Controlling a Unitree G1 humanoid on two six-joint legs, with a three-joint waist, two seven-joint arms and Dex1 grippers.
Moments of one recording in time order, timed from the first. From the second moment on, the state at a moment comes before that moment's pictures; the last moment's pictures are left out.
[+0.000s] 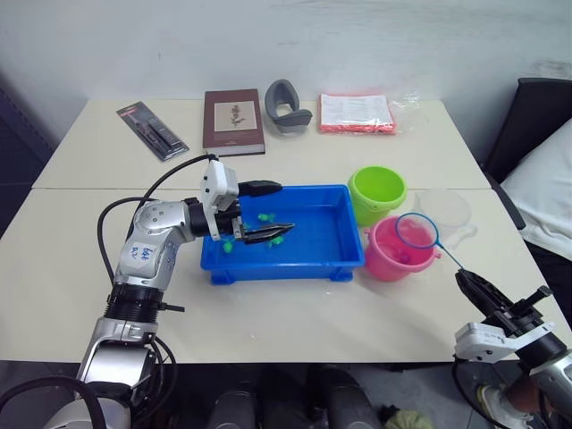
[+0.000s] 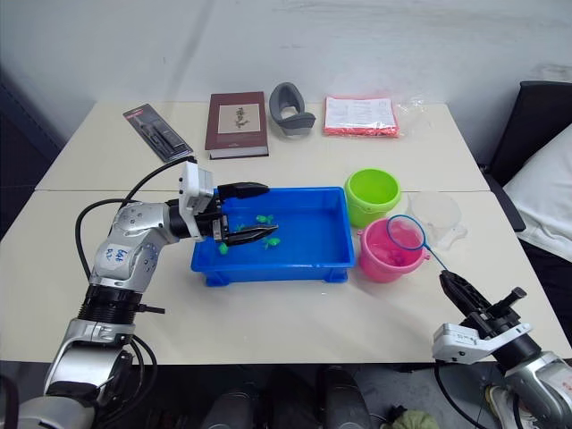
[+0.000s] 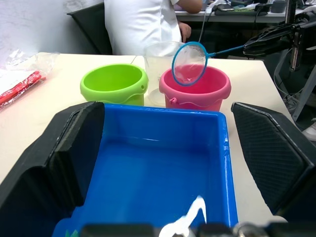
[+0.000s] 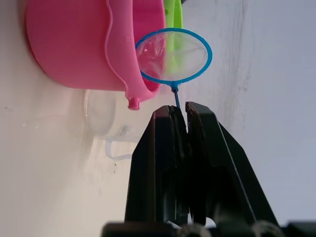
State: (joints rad) left arm -0.65 0.45 -0.03 0.17 -0.39 0.19 -1.07; right arm 0.40 -0.70 -0.46 -0.12 -0.74 -0.73 0.02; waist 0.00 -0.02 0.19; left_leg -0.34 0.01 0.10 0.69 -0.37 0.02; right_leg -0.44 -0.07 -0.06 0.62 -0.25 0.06
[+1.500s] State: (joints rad) left arm -0.24 0.78 0.30 0.05 -0.42 0.22 -1.04; right arm -0.55 -0.66 0.39 -0.09 -0.21 0.15 0.78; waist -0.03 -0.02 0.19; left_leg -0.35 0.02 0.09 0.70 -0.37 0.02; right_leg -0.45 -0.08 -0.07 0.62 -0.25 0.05
